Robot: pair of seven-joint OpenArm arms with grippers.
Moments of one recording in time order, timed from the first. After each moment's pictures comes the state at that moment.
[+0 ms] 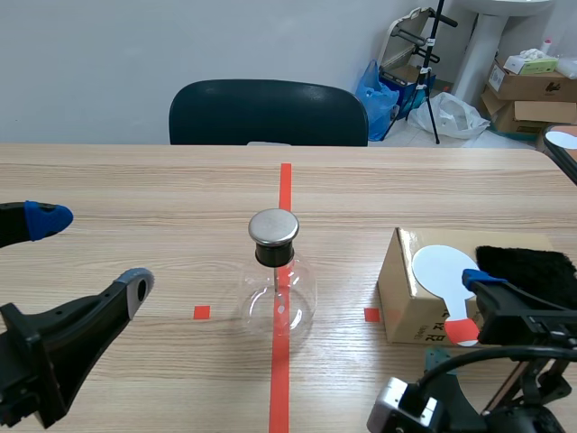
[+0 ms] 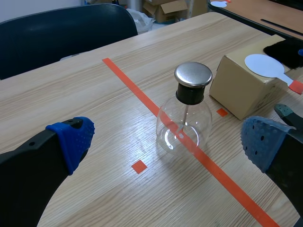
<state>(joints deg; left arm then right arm) 47.5 -32.9 -8.6 119.2 -21.3 -26.1 -9.3 -35.3 17.5 -15.3 84.7 -75.4 -35.9 -4.2</state>
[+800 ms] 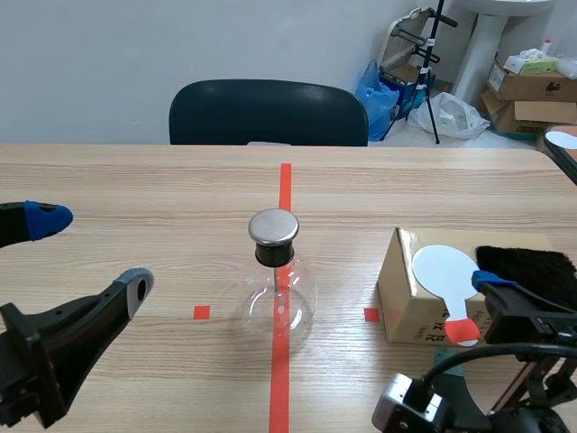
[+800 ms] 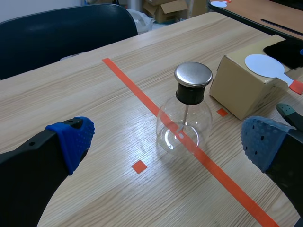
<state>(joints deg) 47.5 -32.9 -8.6 119.2 -21.3 -26.1 -9.3 -35.4 17.5 -15.4 84.7 -75.4 -35.9 -7.0</state>
